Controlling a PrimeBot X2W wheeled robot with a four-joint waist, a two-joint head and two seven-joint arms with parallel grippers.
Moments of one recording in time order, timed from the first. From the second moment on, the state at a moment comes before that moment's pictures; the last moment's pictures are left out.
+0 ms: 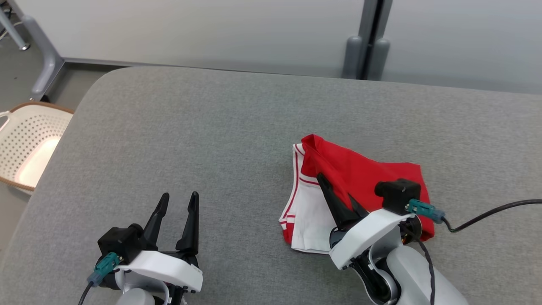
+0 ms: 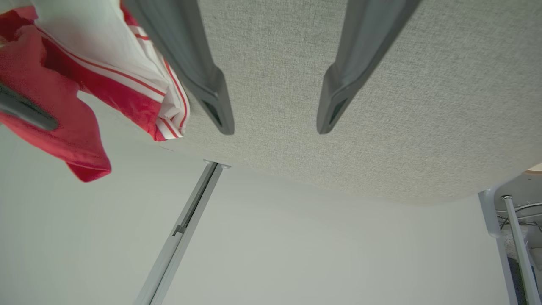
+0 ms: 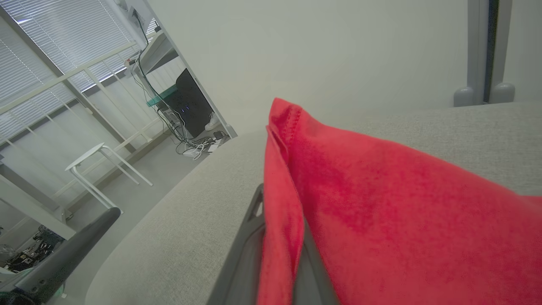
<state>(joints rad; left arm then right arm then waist) -0.15 0.05 -0.18 0.38 -0.43 -0.10 -0.26 -0.39 -0.05 0.53 0.46 0.59 0.13 -0.09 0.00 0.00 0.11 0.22</state>
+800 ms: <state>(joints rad) -0.17 0.05 -0.18 0.37 -0.46 -0.09 -0.26 -0.57 -0.07 0.72 0.70 0.77 0.13 -0.25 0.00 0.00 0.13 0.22</state>
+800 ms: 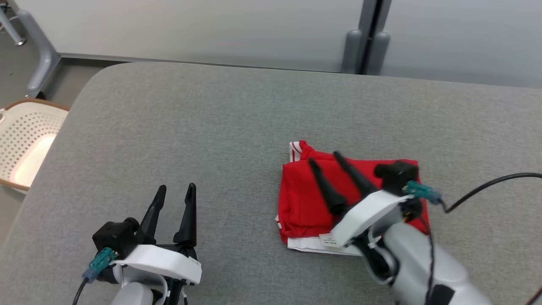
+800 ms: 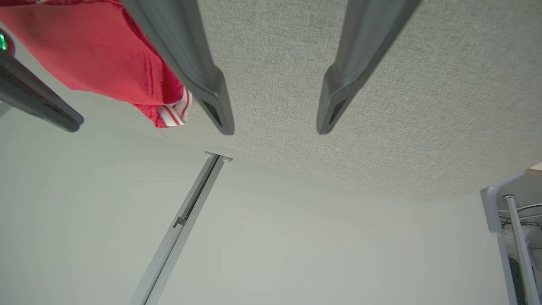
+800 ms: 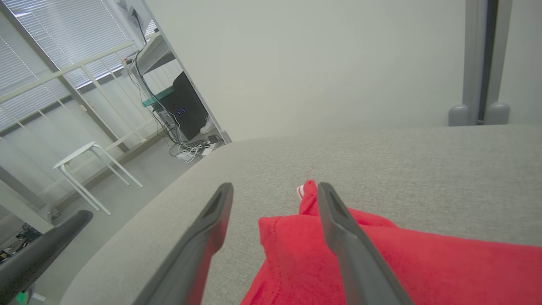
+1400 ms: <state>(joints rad) -0.15 0.05 -0.13 0.25 -0.42 -0.08 -0.26 -0.30 -0.20 0.20 0.33 0.21 0.13 -0.26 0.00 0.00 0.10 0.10</state>
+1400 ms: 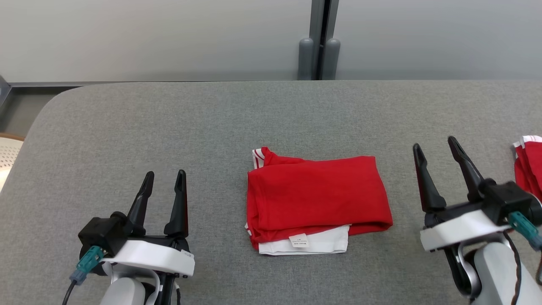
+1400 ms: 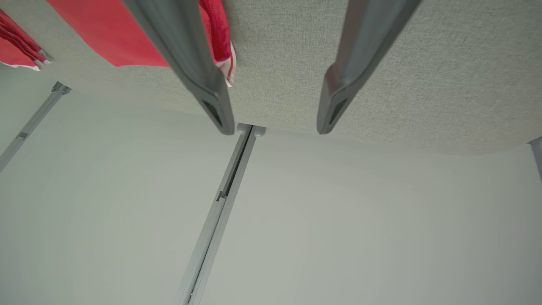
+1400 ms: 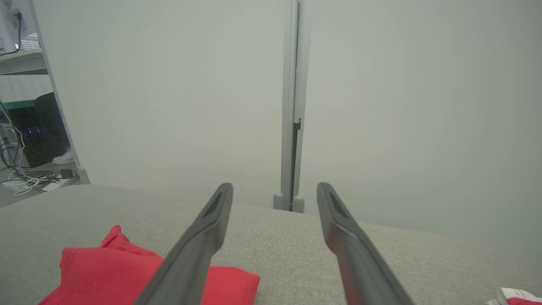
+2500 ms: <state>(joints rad) -0.13 0.05 -0.23 0.23 -0.35 -0.03 -0.26 -0.21 -0.12 0.10 0.44 0.23 0.13 -0.21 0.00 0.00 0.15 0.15</state>
